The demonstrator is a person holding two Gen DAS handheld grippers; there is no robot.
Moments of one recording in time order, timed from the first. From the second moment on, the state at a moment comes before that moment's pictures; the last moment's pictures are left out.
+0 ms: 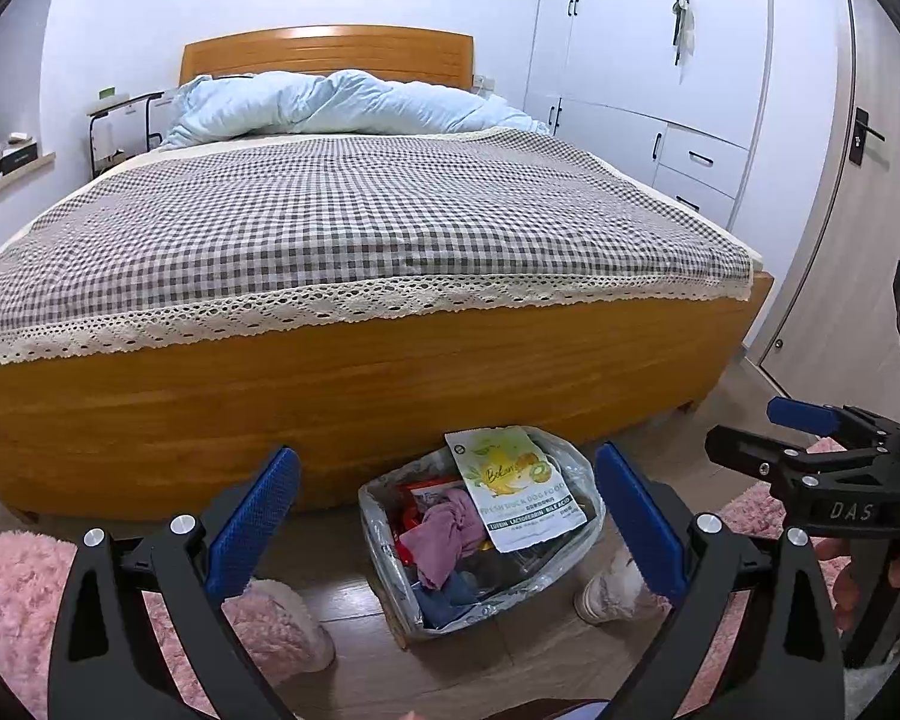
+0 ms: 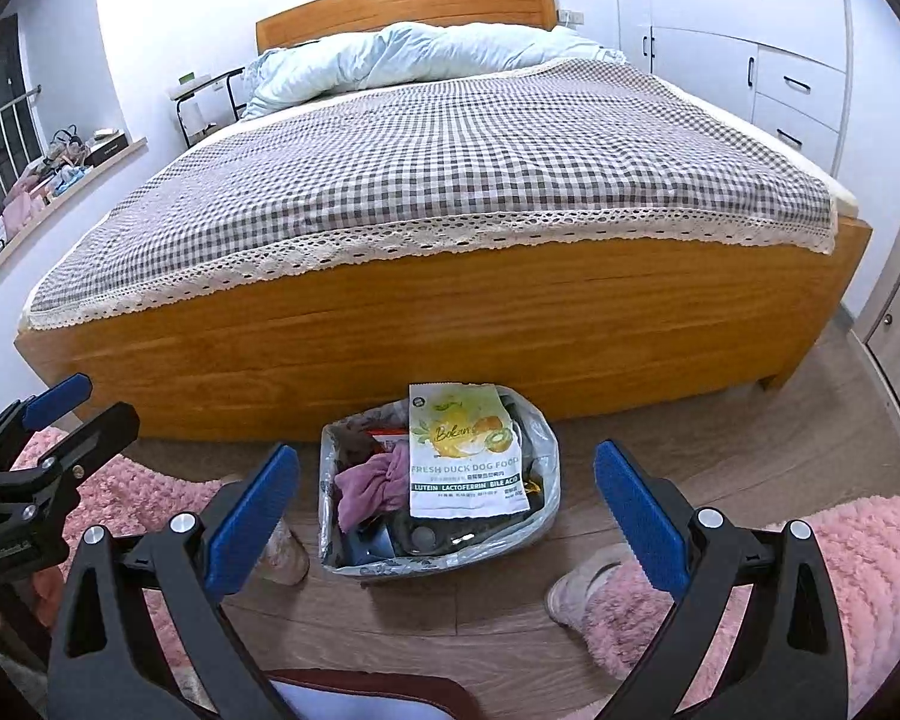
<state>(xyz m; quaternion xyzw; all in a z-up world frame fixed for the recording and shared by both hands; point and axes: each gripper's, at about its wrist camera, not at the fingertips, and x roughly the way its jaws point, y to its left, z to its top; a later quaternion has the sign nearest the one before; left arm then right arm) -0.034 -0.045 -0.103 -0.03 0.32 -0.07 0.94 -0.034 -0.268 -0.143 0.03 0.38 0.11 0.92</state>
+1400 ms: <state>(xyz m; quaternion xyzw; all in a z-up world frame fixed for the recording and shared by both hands) -0.036 -0.043 -0.099 -0.04 0.33 -0.05 0.94 -0.038 -0.269 -0.140 0.03 0.38 0.11 0.92</state>
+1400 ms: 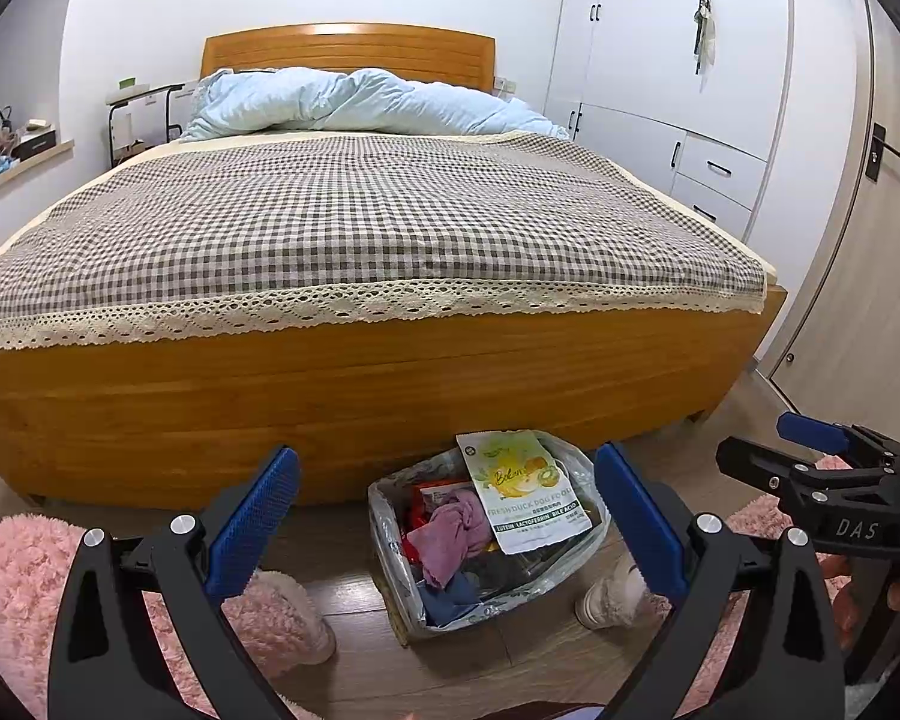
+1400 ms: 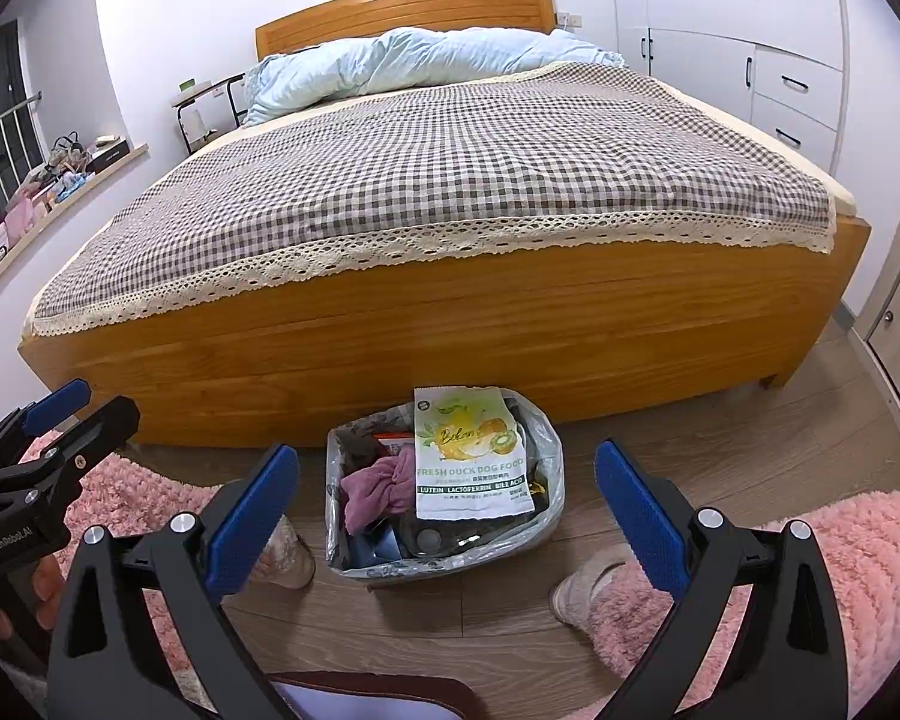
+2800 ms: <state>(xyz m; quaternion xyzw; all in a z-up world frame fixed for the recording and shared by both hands) -0.038 -0.042 -0.097 -0.04 0.33 -0.06 0.94 -0.037 -0.270 -0.140 0.03 0.38 0.11 0.92</state>
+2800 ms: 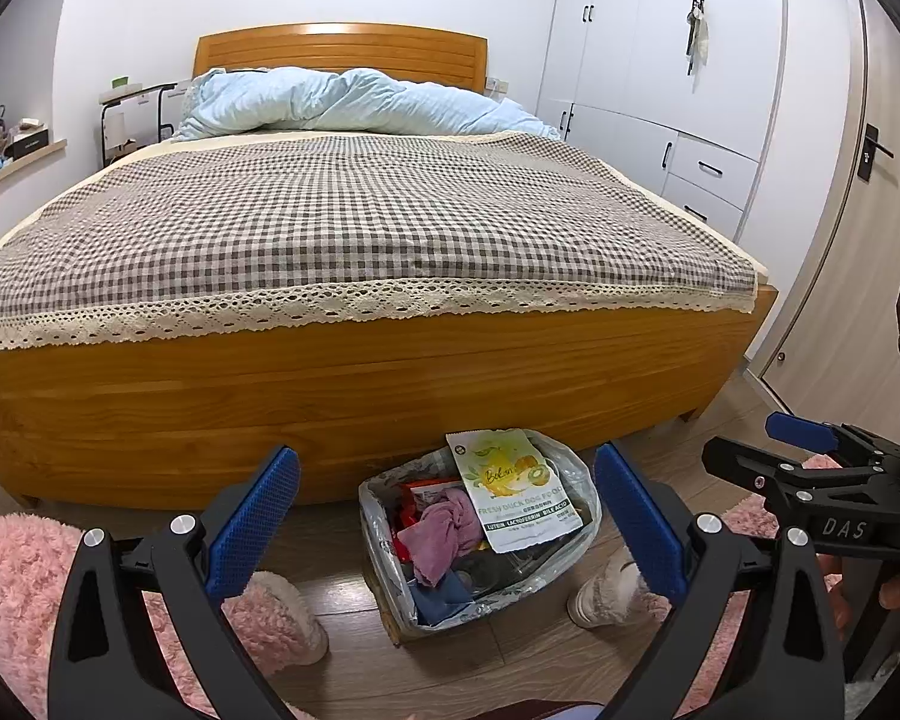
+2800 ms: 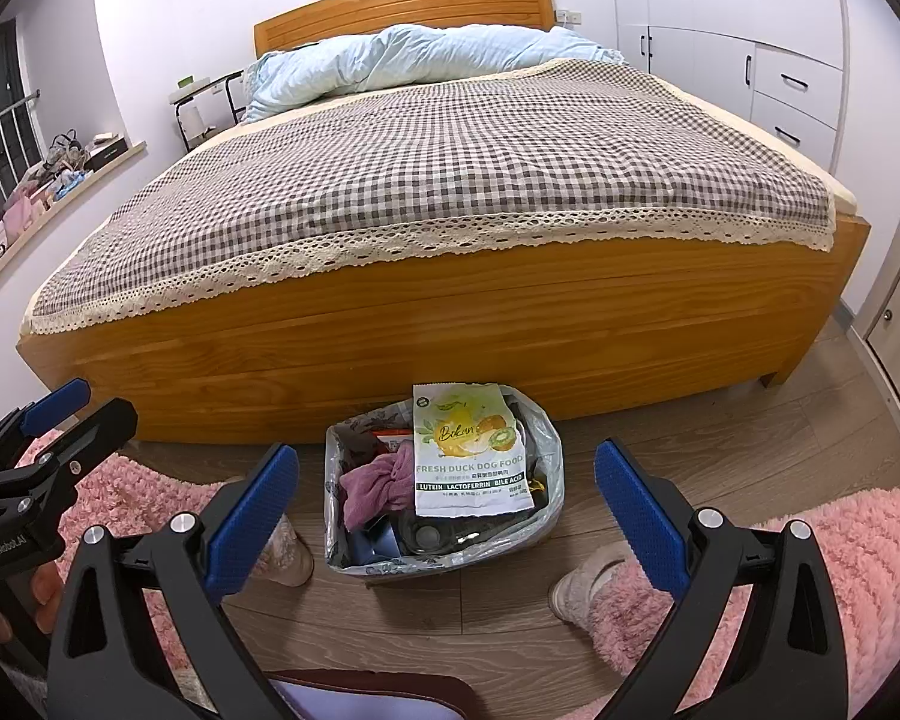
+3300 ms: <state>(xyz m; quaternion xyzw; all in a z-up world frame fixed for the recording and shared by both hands) -0.039 -0.044 -0.097 -0.04 0.32 -0.06 0.94 -0.038 -0.270 -0.140 0.03 0.38 0.11 0.92</state>
